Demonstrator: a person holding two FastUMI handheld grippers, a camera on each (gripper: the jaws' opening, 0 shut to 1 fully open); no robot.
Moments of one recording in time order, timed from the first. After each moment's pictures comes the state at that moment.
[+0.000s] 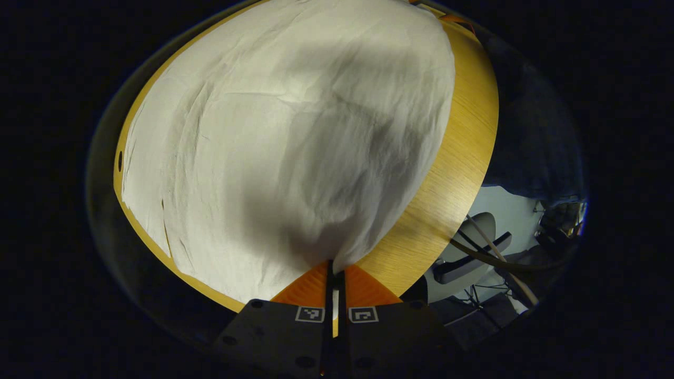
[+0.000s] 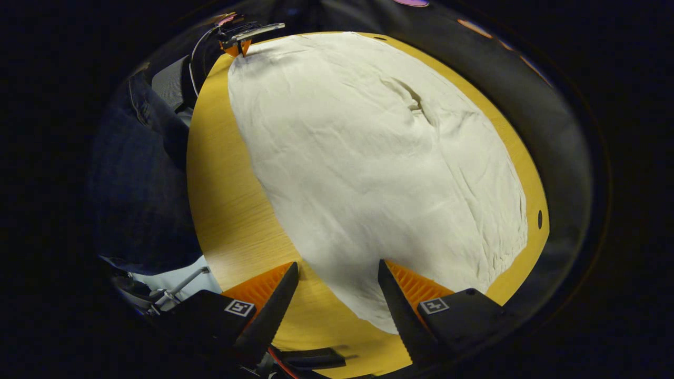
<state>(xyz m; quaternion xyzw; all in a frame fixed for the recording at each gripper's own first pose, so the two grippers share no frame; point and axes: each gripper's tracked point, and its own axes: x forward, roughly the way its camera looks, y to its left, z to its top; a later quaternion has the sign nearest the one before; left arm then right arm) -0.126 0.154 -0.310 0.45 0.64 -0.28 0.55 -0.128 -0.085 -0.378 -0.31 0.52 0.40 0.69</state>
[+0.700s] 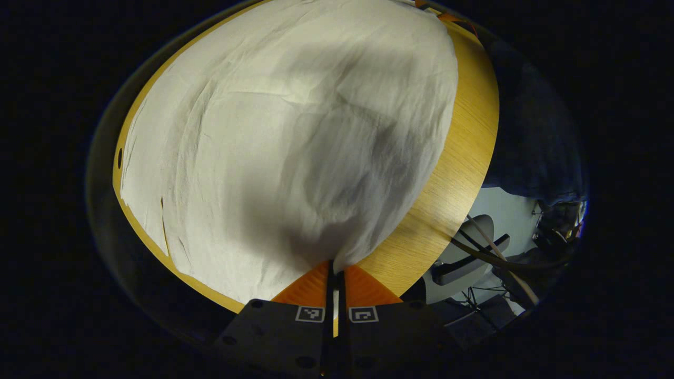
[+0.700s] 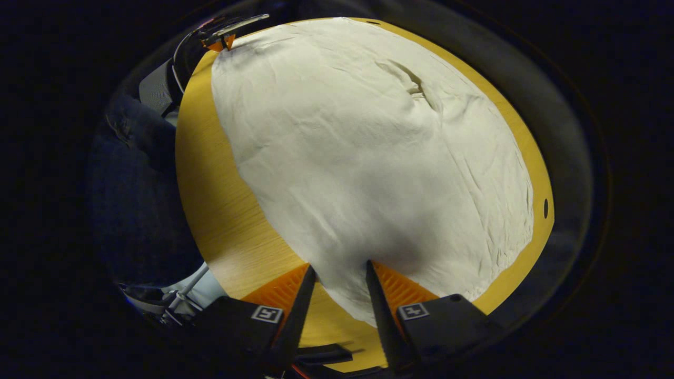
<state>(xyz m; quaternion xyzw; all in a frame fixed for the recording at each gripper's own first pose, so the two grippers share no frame) -0.126 0.154 -0.311 0.44 0.64 -0.27 0.56 -0.119 -0.089 -0.378 -0.31 0.57 0.35 0.68</state>
